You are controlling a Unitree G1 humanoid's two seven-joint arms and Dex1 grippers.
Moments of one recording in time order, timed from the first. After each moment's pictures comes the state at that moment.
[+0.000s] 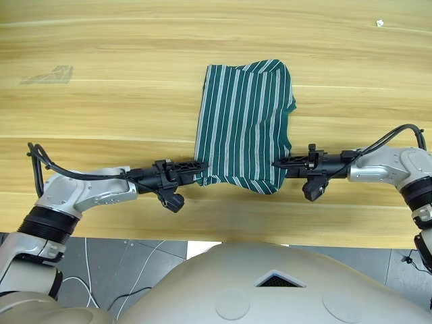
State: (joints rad) left arm -0.05 0.96 -0.45 0.13 0.98 -0.96 0.02; right arm -0.33 -0.80 0.59 0.48 -0.82 -1.21 0.19
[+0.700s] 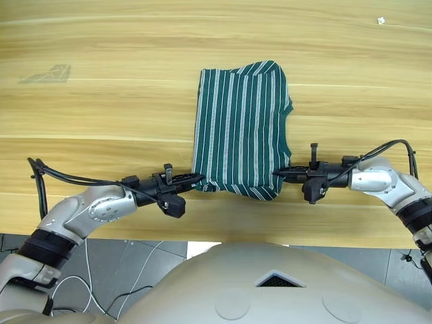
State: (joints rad) left arm 0.20 1.06 -0.45 -0.08 0.21 -0.69 -0.40; right arm -0.16 -0.89 0.68 0.24 0.03 -0.84 0.73
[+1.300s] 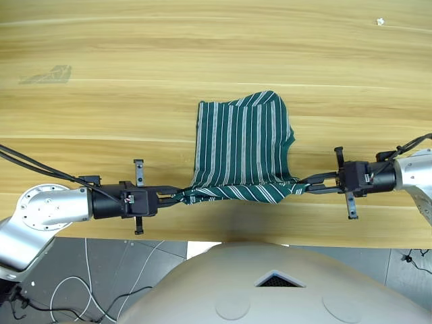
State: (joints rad) left arm 0.49 1.27 -0.08 -0.51 -0.44 -0.18 -0.88; right arm 0.03 -1.06 0.37 -0.26 0.60 -0.12 1.18
